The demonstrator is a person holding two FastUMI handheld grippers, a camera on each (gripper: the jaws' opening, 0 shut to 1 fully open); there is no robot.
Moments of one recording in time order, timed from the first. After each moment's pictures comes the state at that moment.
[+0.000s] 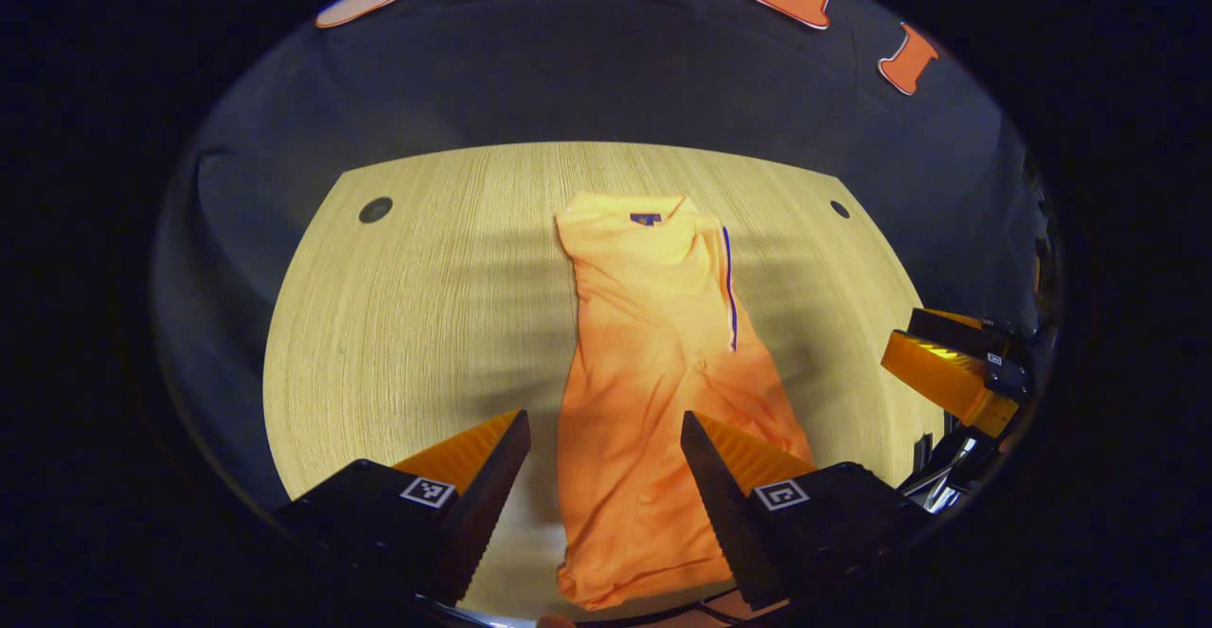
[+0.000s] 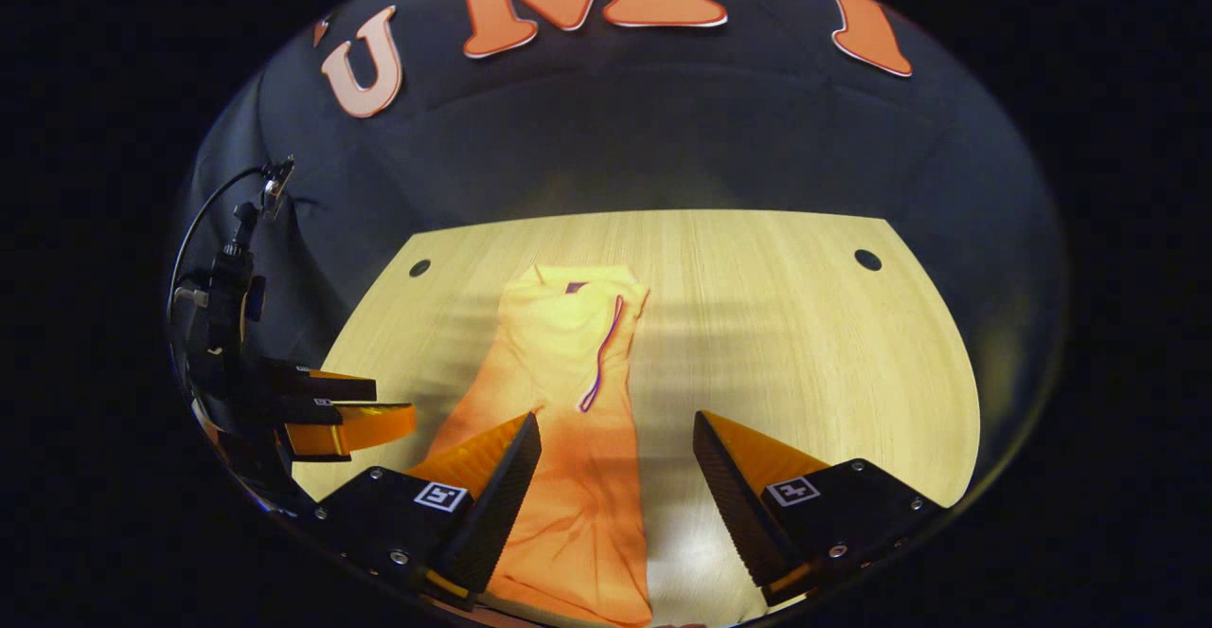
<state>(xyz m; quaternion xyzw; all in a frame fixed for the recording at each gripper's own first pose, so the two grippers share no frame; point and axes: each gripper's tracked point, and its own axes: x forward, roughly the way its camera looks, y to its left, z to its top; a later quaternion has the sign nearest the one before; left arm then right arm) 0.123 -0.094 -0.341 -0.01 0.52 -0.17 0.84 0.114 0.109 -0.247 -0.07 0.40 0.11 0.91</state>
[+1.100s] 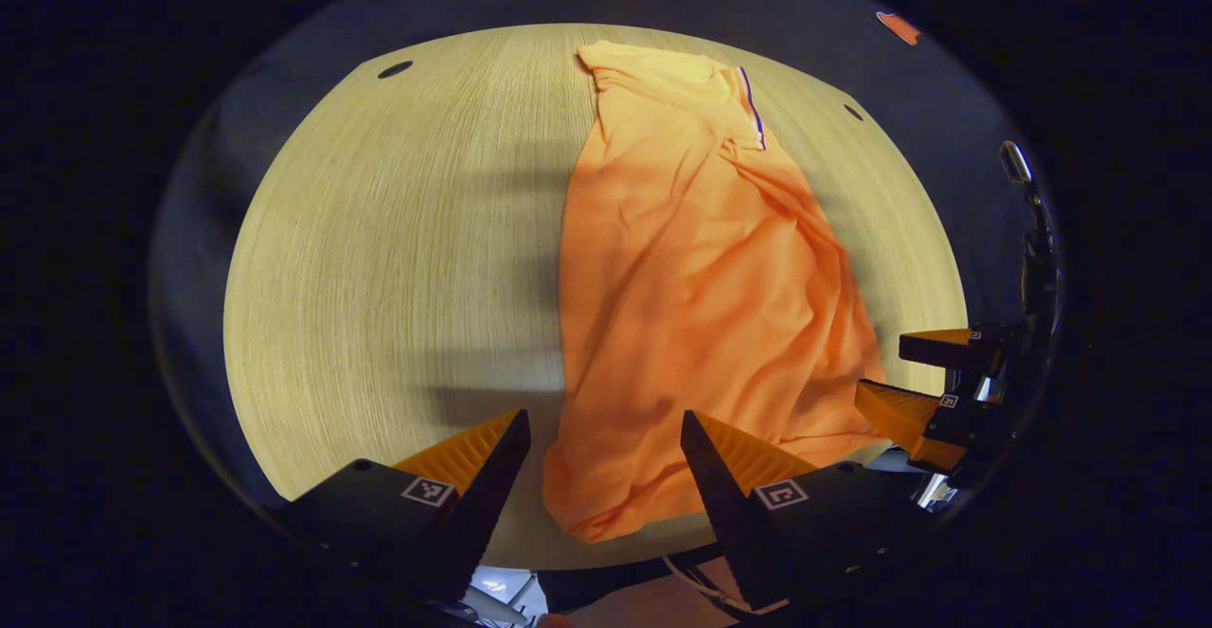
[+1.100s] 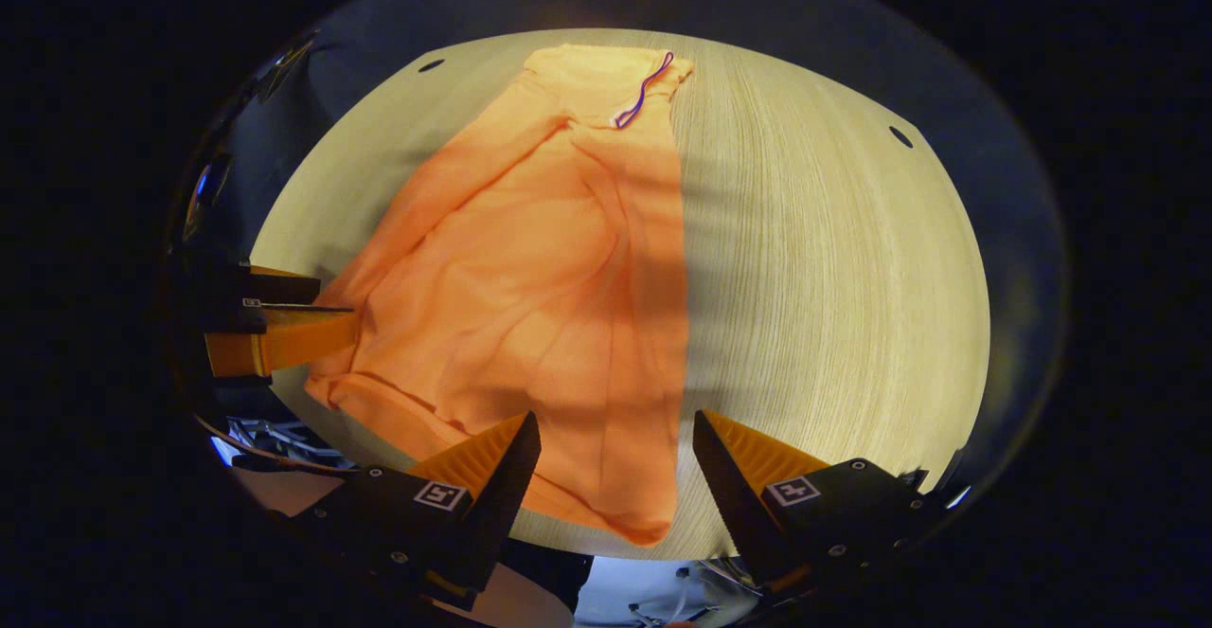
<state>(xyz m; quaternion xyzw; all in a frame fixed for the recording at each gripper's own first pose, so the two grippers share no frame) -0.019 -0.067 -0.429 0.00 0.63 -0.15 0.76 -0.042 0.064 -0.377 -0.18 0.59 0.10 0.78</state>
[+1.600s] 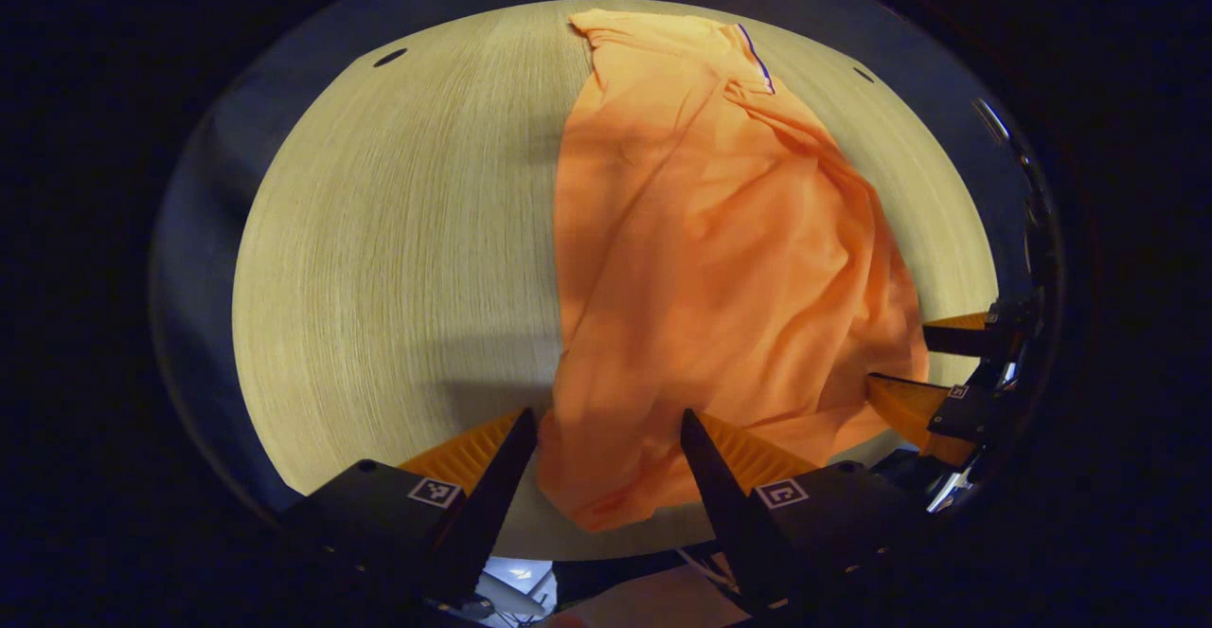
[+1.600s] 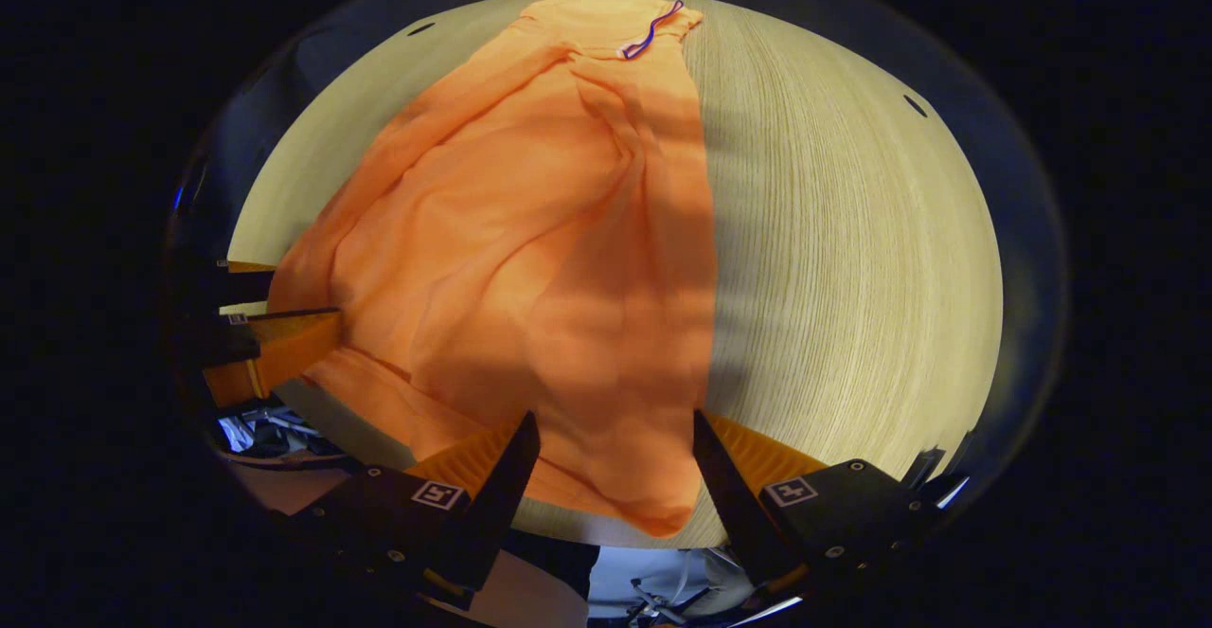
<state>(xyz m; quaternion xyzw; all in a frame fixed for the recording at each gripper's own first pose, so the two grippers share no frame) -0.043 -0.067 -0.447 0.09 0.65 -0.14 0.74 -0.061 0.059 -0.398 -0.19 0.65 0.08 0.74</state>
